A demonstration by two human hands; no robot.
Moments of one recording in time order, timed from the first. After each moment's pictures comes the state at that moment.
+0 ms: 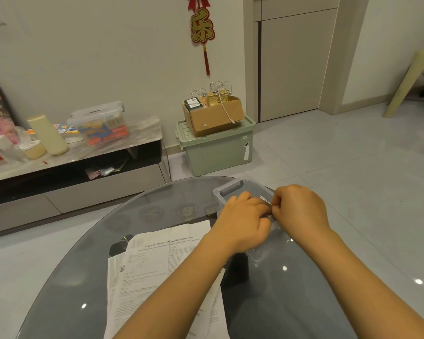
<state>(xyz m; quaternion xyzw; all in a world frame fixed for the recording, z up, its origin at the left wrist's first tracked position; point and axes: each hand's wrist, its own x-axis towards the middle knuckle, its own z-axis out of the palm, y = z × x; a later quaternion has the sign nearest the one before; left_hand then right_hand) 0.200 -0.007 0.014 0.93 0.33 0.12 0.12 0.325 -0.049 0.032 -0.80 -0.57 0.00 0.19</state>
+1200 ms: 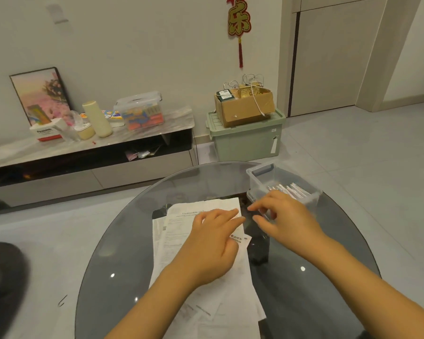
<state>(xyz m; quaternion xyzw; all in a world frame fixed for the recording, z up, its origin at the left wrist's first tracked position) 0.080 -0.105 0.033 0.86 0.49 0.06 0.15 0.266 -0.097 0.023 -0.60 -0.73 0.12 0.29</state>
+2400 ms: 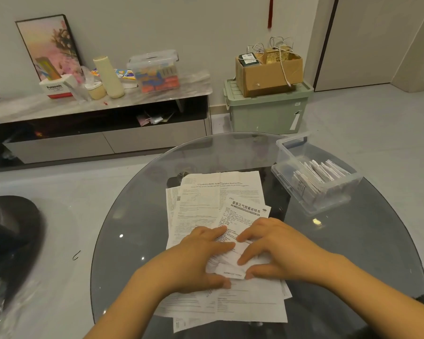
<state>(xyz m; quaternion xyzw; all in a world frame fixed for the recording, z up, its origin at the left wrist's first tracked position) -0.001 -0.127 -0.009 0.82 0.49 -0.10 0.27 0.217 -0.119 -0.027 -0.39 -0.90 0.19 0.07</state>
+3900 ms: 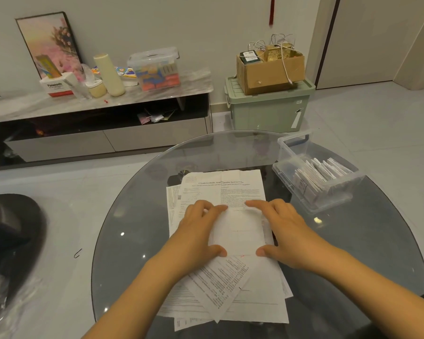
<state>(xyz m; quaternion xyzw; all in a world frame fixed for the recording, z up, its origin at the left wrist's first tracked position) 0.007 -0.109 -0.020 0.78 0.57 0.08 0.24 0.219 -0.114 -0.030 -0.56 -0.79 0.22 0.10</state>
